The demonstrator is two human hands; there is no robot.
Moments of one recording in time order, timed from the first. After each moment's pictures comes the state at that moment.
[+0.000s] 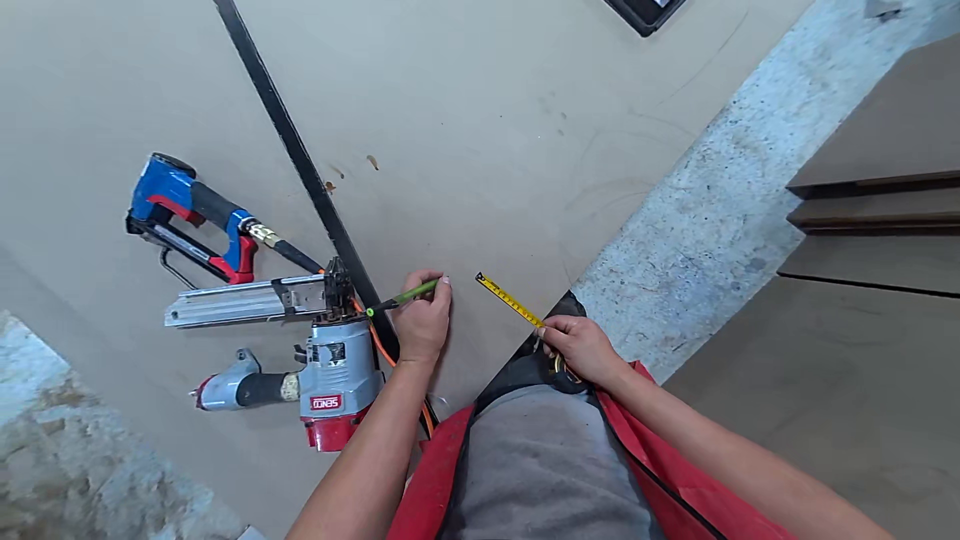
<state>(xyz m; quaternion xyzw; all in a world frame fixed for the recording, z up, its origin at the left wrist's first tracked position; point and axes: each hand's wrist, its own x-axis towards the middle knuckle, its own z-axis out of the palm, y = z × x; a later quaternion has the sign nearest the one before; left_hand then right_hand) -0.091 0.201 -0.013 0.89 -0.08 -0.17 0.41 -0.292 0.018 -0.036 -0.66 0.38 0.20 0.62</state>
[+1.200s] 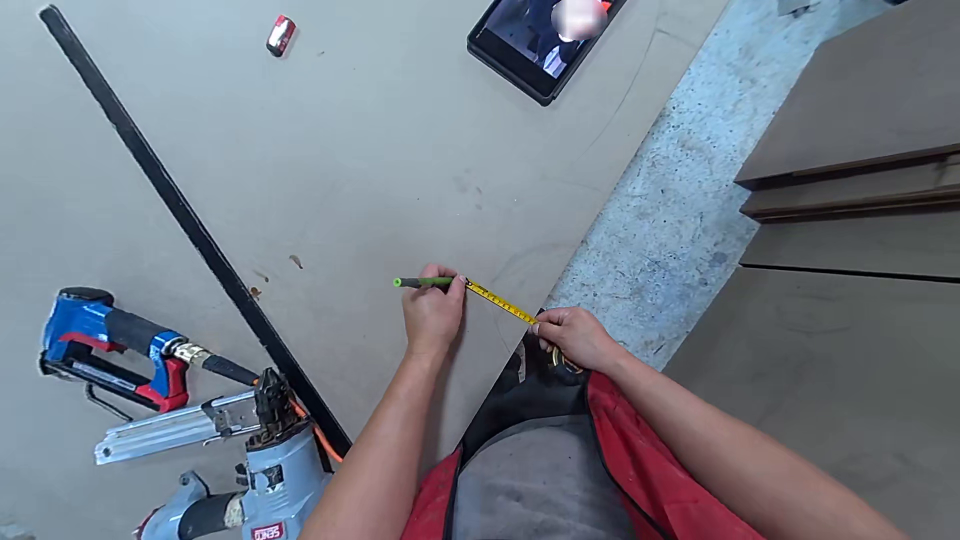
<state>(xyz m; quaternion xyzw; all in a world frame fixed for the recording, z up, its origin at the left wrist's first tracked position) -0.061 0.008 -0.005 0.91 -0.16 -0.24 0.28 -0.268 -0.133 -0.032 -0.68 0.38 0.22 0.59</state>
